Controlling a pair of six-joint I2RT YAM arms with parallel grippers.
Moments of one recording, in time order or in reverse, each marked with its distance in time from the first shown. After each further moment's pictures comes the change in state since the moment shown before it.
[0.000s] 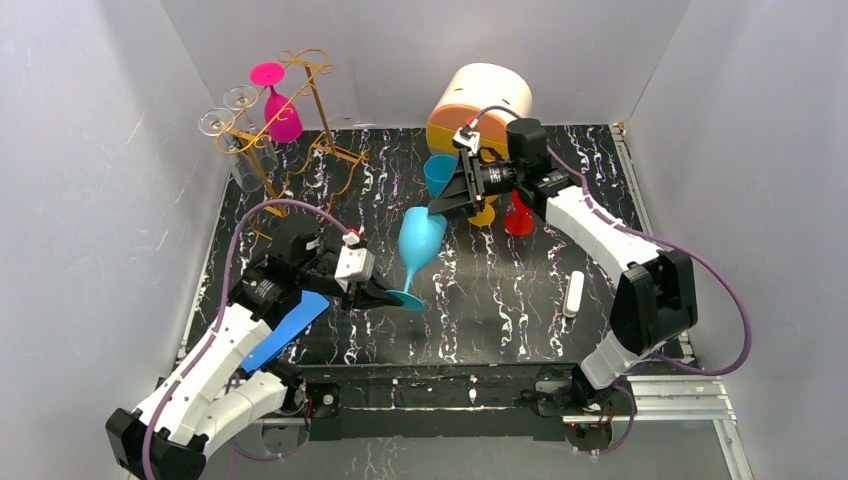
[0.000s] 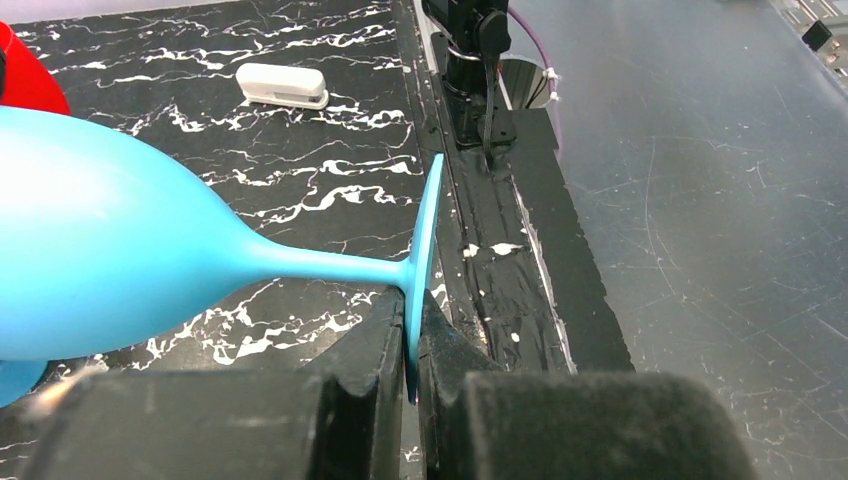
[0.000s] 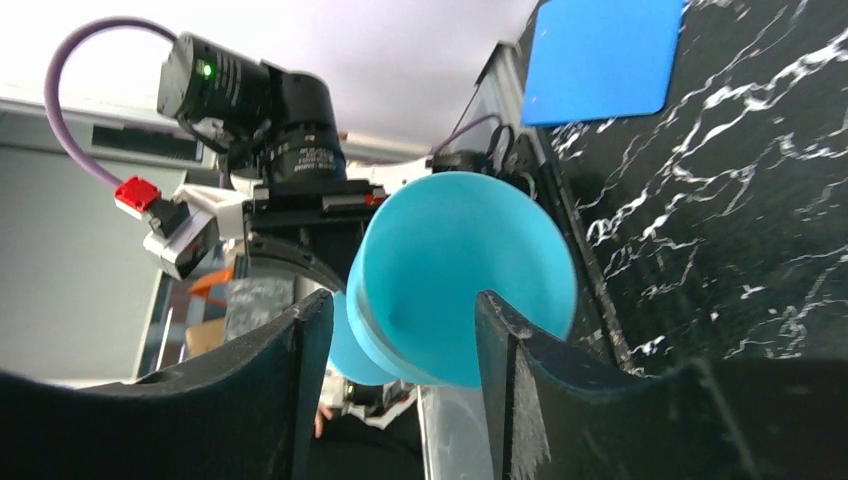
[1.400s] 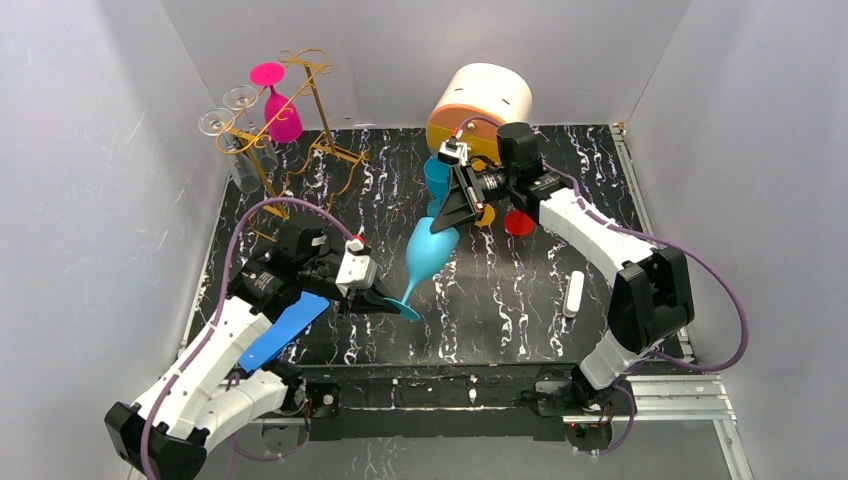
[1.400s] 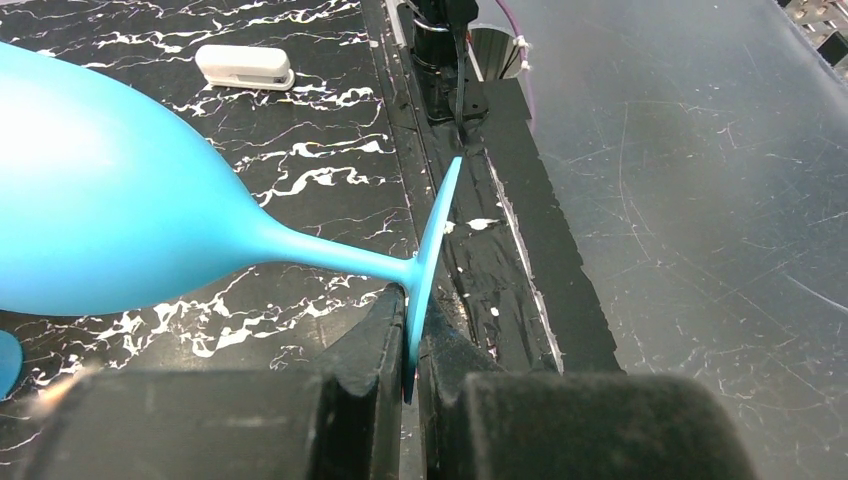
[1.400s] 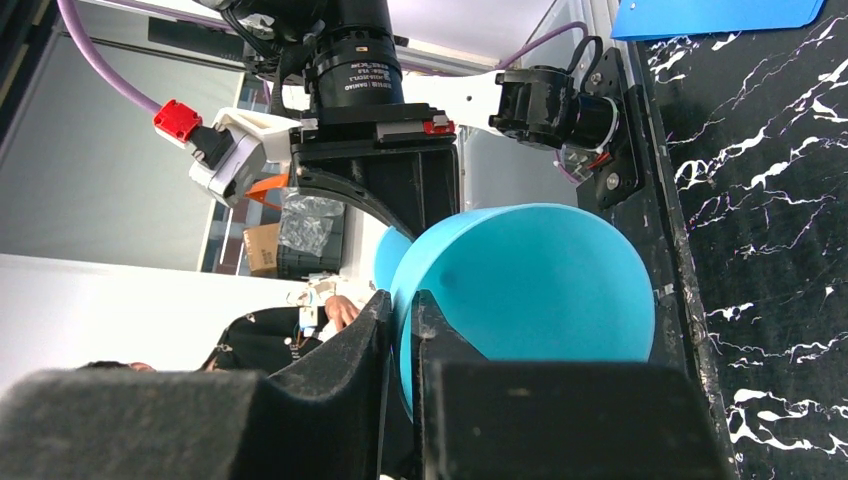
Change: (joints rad) left arm -0.006 0.047 0.074 -0.223 0.015 0.185; right arm 0.051 0.026 -0.008 0.038 -0.217 0.044
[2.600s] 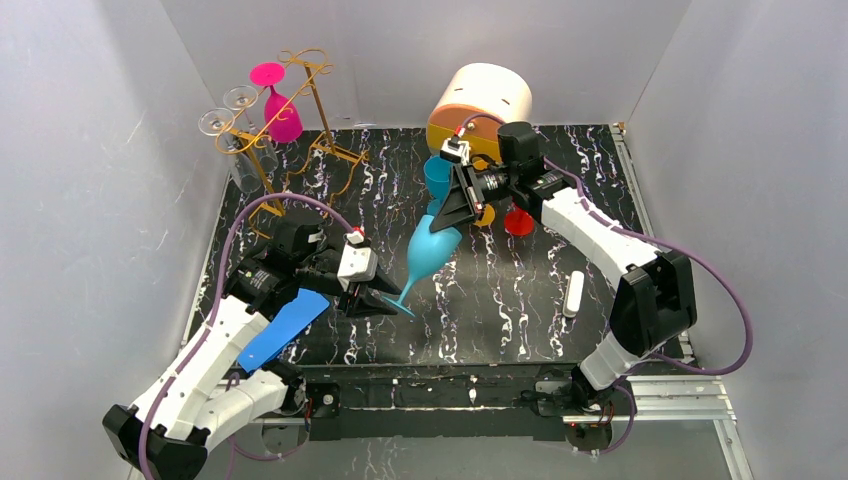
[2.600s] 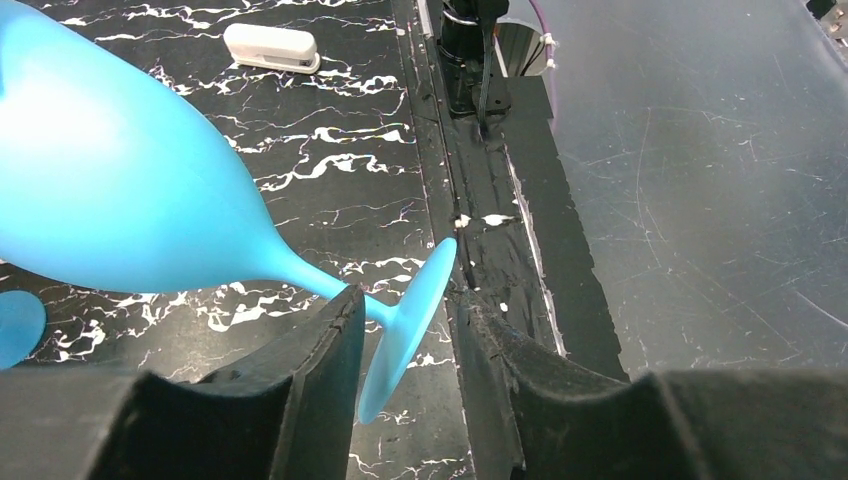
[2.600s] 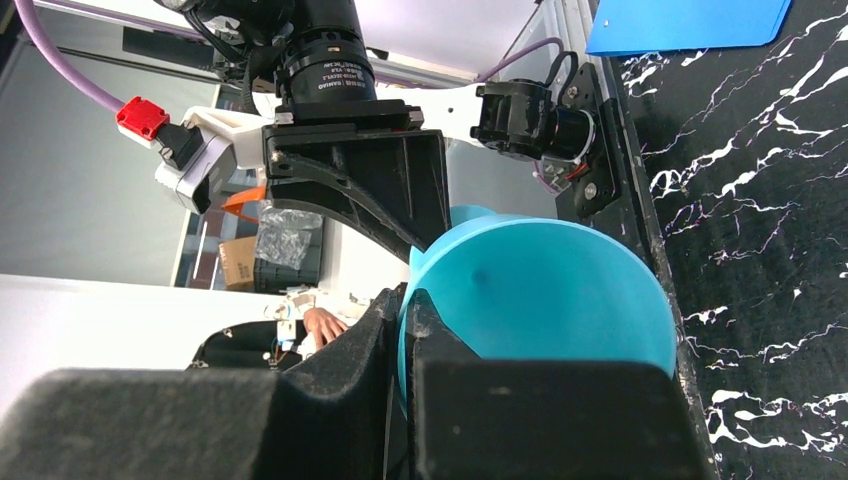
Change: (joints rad) left arm 0.000 0.003 0.050 -0.032 -0.061 -0.044; right arm 0.000 -0.013 0.023 -0.093 0.046 -0.079
